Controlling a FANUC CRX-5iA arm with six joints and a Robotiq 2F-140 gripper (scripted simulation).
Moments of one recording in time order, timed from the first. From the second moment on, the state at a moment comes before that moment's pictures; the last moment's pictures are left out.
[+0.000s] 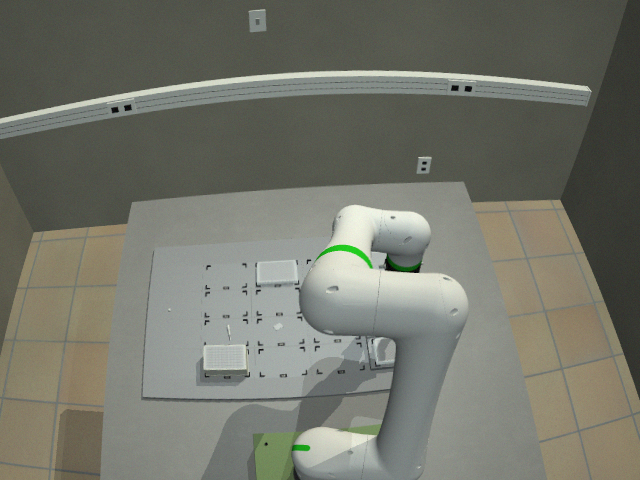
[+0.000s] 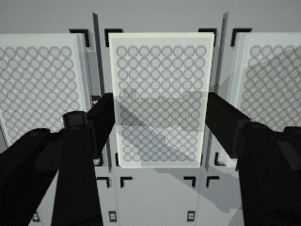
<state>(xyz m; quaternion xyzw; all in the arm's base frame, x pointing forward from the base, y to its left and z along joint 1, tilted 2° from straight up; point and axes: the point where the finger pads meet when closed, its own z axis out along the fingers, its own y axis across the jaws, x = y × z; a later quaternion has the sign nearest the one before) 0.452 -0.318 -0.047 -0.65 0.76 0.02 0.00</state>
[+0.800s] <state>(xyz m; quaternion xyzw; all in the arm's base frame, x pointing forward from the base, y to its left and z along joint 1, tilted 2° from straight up) 0.452 -0.318 -0.045 -0.65 0.76 0.02 0.00</state>
